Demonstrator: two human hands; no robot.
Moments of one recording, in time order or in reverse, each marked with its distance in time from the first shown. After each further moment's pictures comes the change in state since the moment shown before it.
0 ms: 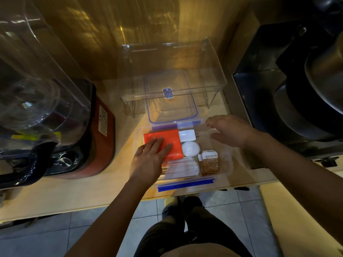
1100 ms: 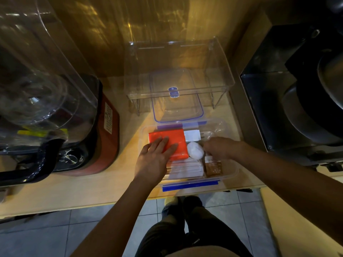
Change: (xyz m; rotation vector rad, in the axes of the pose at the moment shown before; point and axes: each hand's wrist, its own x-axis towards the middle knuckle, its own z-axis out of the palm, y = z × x) left_hand 0.000 -0.001 0.000 -0.024 -0.002 0.000; right_hand 0.026 -0.022 0.057 -0.153 -0.463 -0.007
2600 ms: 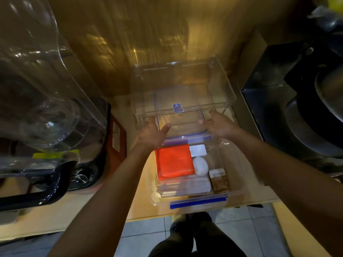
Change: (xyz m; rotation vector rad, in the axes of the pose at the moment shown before) left_hand 0.089 -0.031 -0.083 -0.555 0.064 -0.491; right_hand 0.013 0.014 -0.081 0.755 0.529 0.305
